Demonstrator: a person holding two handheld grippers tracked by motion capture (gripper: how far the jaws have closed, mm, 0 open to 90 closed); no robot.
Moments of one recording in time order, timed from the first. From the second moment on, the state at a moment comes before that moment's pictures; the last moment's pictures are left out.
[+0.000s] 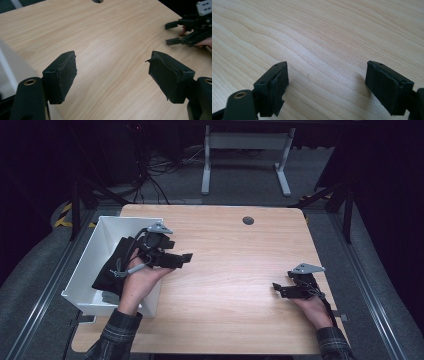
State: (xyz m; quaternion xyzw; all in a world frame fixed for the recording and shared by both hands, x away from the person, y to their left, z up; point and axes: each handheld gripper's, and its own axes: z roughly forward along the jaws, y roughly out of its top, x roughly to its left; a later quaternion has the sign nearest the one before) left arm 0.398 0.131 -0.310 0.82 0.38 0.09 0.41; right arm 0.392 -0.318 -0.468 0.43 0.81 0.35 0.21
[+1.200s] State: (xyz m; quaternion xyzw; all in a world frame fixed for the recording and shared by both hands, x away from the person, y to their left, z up) left arm 0.374 0.031 -0.466 0.88 0.32 0.08 0.34; right arm 0.392 -0.318 -0.468 0.42 0.81 0.35 0.21
